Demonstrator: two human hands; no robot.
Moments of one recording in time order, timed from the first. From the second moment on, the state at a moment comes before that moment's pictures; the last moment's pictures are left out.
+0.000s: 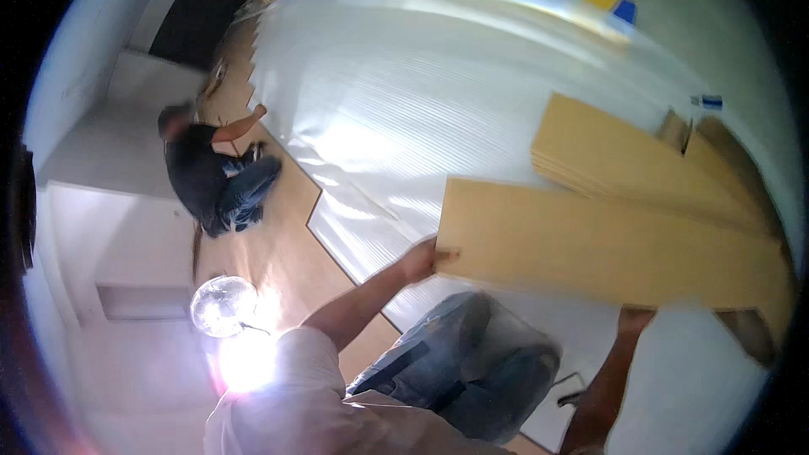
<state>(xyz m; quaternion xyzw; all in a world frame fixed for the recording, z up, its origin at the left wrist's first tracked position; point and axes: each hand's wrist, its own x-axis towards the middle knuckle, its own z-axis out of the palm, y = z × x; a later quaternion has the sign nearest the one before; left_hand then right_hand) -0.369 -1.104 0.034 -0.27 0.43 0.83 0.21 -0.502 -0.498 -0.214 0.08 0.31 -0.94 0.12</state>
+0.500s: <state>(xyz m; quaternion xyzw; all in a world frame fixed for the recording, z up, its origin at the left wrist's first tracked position) -0.111 -1.146 0.215 -0.16 0.61 0.75 0.19 -0.322 -0.605 0.082 0.04 0.13 -0.99 0.04</state>
